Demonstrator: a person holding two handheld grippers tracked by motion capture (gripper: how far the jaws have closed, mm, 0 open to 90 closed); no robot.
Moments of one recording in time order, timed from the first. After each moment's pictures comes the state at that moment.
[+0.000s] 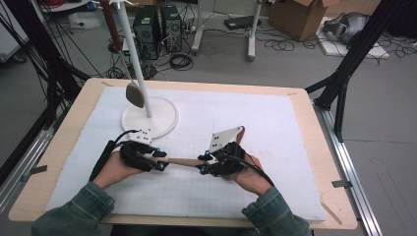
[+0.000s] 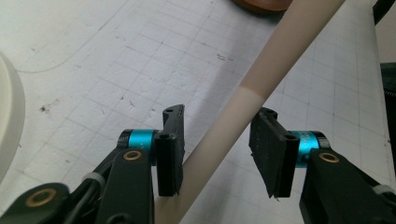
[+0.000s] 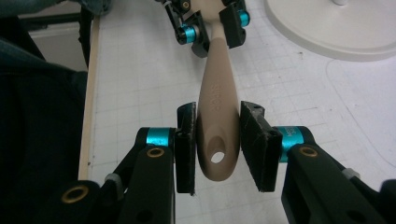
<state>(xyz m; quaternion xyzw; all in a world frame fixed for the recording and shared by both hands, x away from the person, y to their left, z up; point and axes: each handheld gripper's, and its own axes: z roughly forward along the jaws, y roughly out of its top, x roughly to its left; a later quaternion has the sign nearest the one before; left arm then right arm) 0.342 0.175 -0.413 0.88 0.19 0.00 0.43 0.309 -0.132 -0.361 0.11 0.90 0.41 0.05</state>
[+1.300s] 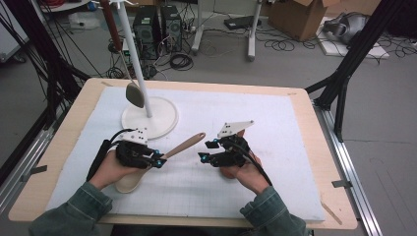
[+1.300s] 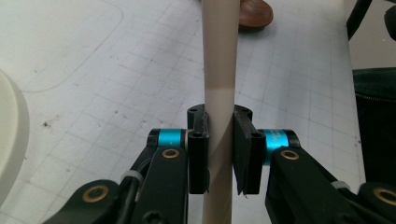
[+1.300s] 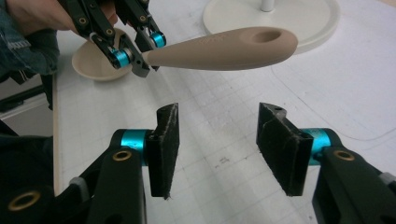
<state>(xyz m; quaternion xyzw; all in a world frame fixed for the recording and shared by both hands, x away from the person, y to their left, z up) 0.334 0.179 -0.396 0.88 0.16 0.01 0.45 0.326 -0.144 -0.368 0.24 0.85 0.46 0.05</state>
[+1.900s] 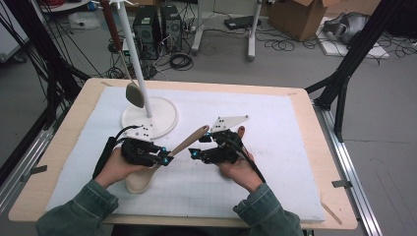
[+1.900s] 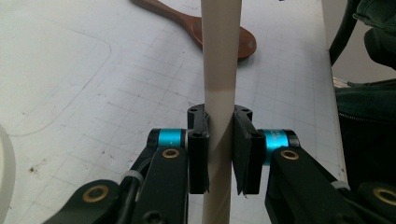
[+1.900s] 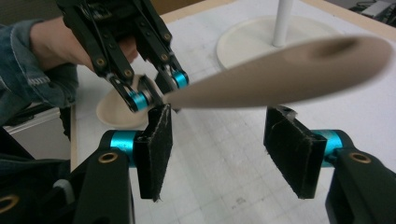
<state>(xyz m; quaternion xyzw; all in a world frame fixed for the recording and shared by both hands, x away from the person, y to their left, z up) 0.335 0.161 -0.382 0.87 0.15 0.00 0.47 0.324 -0.123 -0.346 0.23 0.84 0.50 0.05</state>
